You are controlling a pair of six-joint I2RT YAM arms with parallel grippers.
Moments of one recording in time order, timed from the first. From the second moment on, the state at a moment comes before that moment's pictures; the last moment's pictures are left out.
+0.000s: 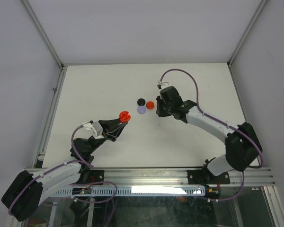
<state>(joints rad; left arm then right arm) -0.64 0.77 0.01 1.19 0.26 -0.10 0.68 1.55 1.06 -0.41 0.12 0.37</state>
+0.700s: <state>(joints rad) -0.64 0.81 0.02 1.29 0.40 -0.07 0.78 1.01 0.74 0.24 -0.20 0.49</state>
